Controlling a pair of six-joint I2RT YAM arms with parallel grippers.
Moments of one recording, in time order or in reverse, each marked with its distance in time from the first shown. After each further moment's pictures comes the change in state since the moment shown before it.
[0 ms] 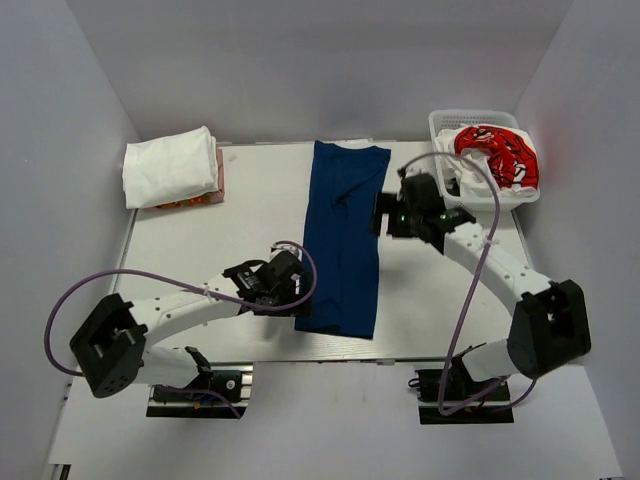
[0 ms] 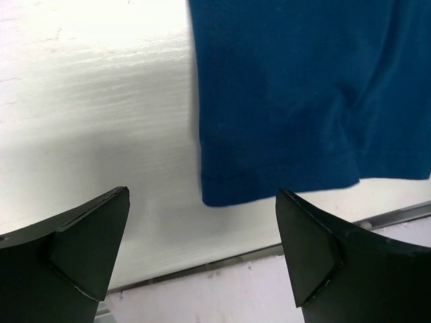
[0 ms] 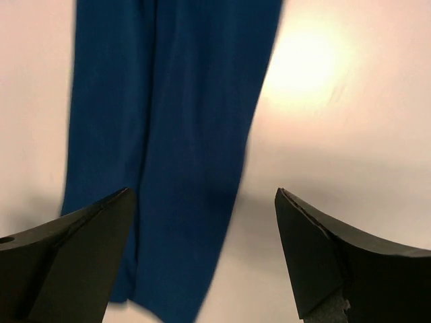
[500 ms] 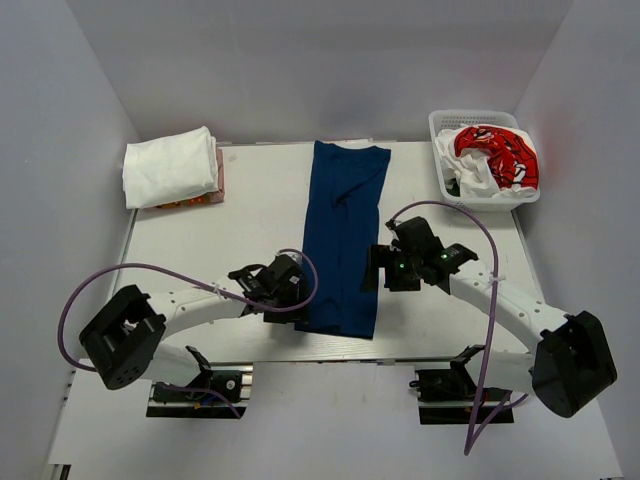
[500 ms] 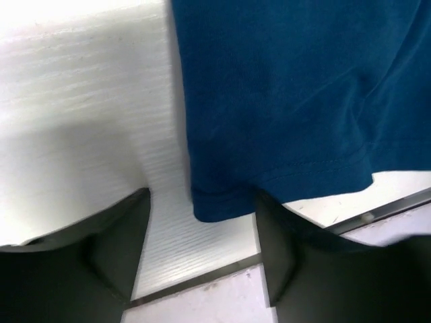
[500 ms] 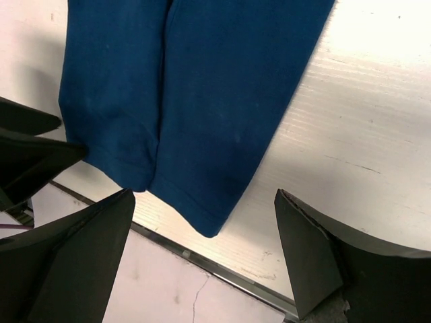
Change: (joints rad) left arm 0.047 0.087 -0.088 0.153 0.162 0.015; right arm 0.149 -0.216 -0.321 -0.156 -0.217 0.125
